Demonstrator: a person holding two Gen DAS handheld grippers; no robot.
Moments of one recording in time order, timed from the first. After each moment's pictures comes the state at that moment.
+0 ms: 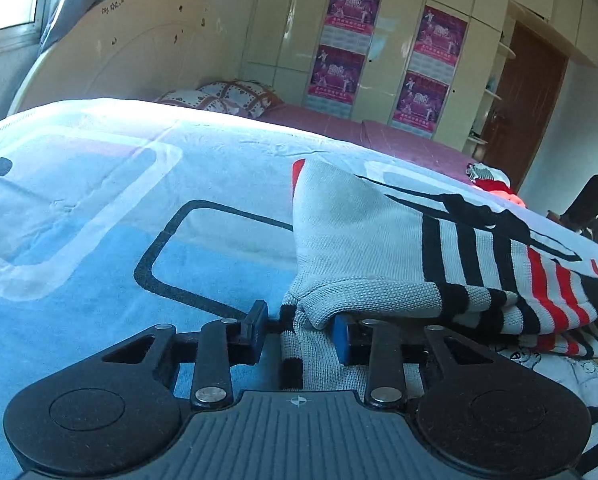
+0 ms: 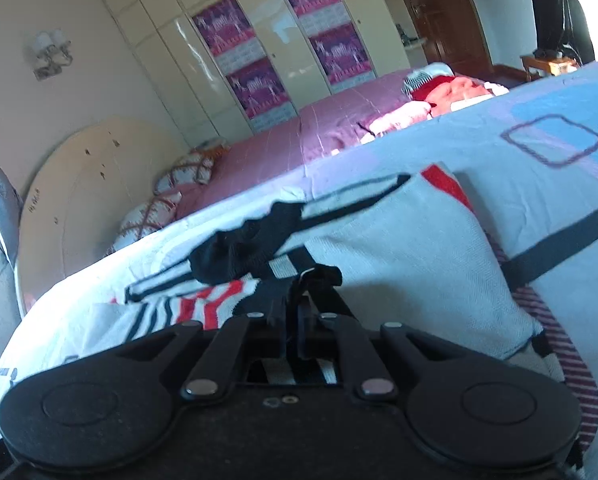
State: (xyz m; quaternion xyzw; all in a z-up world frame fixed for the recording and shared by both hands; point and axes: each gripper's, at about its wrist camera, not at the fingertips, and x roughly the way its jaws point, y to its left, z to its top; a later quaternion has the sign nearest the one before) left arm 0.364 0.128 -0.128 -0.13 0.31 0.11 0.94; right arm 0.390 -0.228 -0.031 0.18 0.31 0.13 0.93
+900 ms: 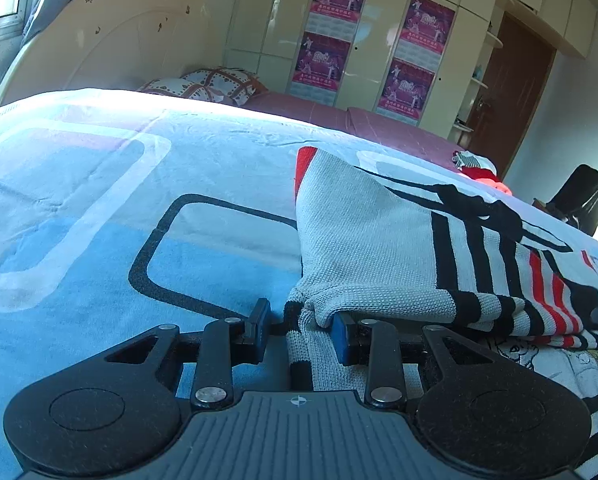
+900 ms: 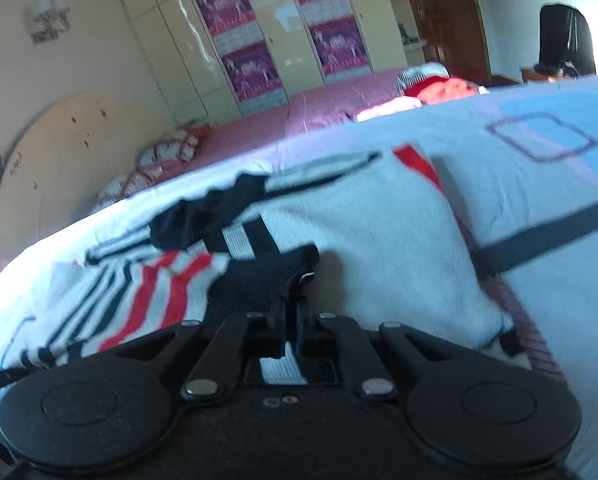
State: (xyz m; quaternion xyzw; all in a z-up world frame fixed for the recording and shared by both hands) left arm 0.378 0.143 -0.134 -0.14 0.32 0.08 0.93; right arm 0.402 -0.241 -0.070 0.13 0.34 0.11 0.92
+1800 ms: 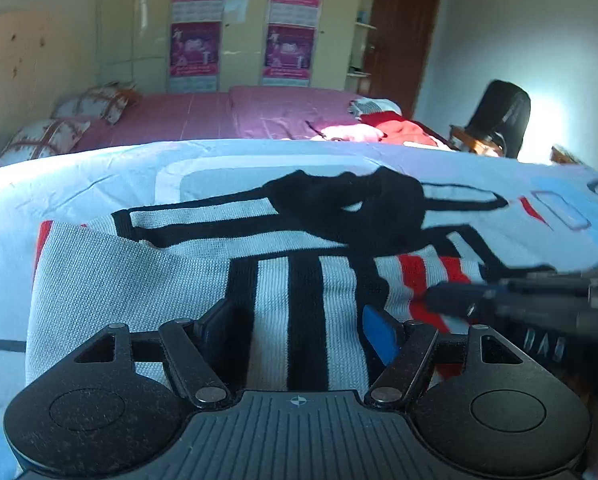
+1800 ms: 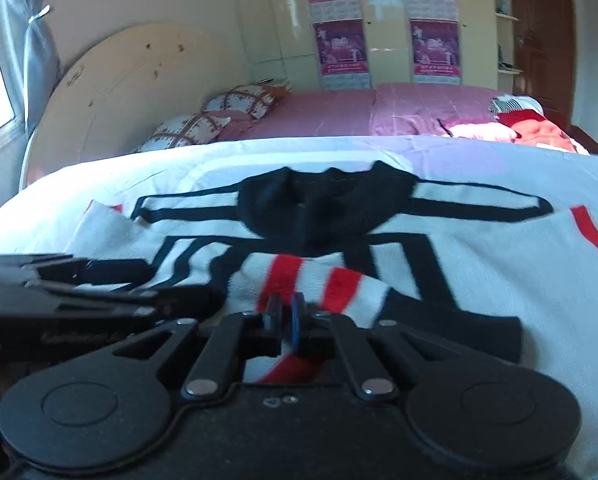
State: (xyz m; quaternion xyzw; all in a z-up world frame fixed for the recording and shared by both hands) left arm 0.491 0.025 -0.121 -0.02 0.34 -0.08 0.94; right arm 0.450 -0.142 -0.069 0.01 0.35 0.21 0.92
